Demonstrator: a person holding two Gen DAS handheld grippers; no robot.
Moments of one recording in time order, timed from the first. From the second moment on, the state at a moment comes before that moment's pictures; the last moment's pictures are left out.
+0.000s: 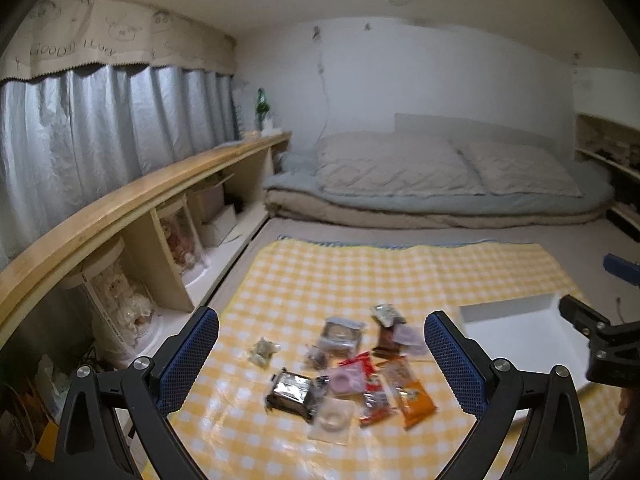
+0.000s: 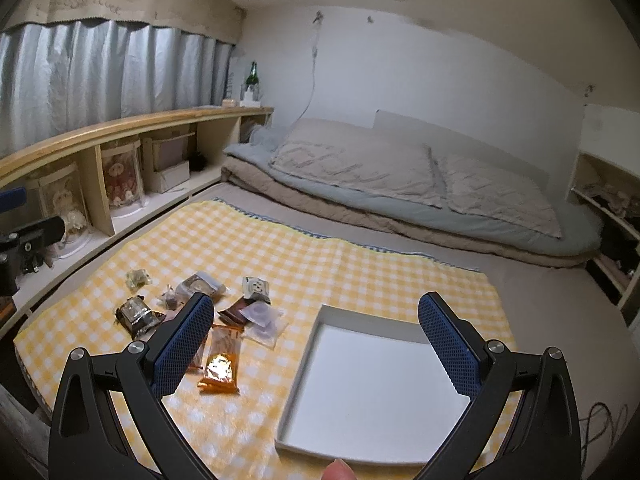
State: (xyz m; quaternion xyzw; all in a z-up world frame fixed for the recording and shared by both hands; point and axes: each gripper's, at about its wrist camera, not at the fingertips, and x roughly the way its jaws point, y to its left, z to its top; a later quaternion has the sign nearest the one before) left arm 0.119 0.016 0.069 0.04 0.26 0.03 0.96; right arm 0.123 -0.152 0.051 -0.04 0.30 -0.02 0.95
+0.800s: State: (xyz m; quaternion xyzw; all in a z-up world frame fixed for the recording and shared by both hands) left arm 0.378 0.080 -0.067 0.03 0.51 0.02 0.86; right arm 0.287 -0.108 -0.141 0.15 0.61 0.13 0.77
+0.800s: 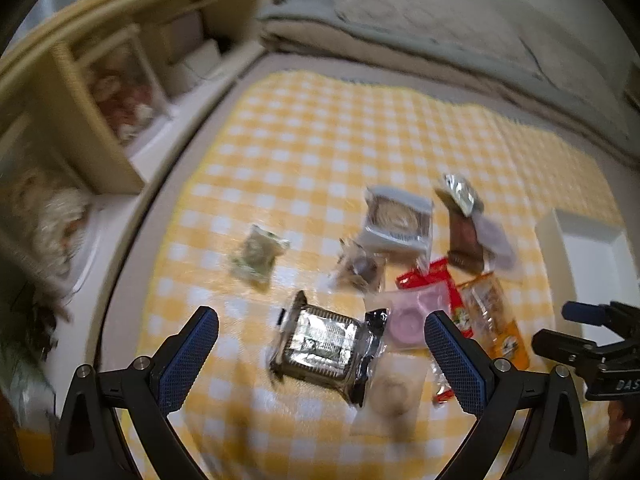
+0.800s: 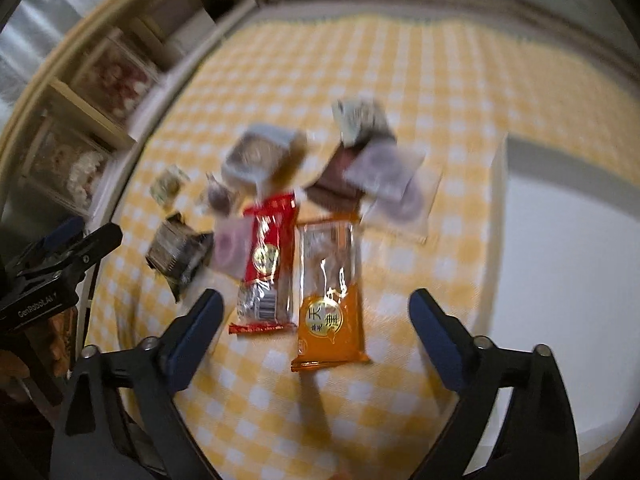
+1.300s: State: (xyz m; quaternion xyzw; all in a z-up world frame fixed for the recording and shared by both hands) left arm 0.429 0.079 -0.164 0.10 0.60 0.00 0.79; right arm 0.300 -0.090 -0.216 0.13 0.70 0.13 0.69
